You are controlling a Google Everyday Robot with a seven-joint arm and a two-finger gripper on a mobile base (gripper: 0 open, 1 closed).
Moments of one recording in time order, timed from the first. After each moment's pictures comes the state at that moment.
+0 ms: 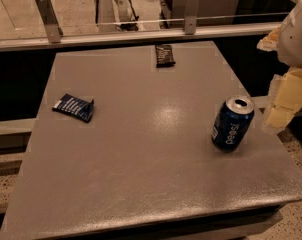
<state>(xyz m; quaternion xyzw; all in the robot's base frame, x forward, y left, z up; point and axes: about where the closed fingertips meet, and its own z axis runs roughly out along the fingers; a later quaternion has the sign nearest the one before) 0.438 -0.217 0.976 -0.60 0.78 -0.03 0.16</state>
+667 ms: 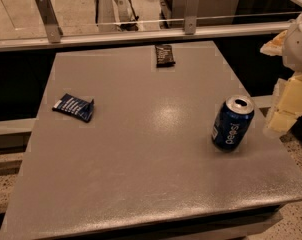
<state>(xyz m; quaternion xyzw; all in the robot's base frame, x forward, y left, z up) 0.436 -0.221 0.969 -0.59 0.79 -0.02 0.17</state>
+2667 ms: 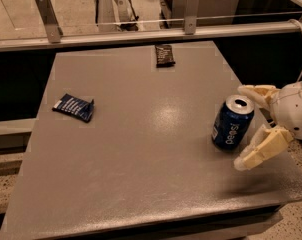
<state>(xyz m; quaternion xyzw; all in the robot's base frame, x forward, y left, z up) 0.428 -0.189 0.886 -0.55 0.72 0.19 0.37</state>
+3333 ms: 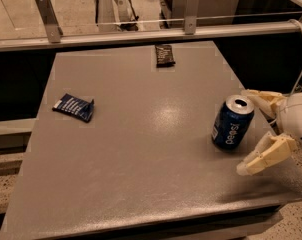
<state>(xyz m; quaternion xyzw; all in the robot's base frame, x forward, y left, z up) 0.420 -0.191 0.883 -0.53 0.71 0.22 0.41</state>
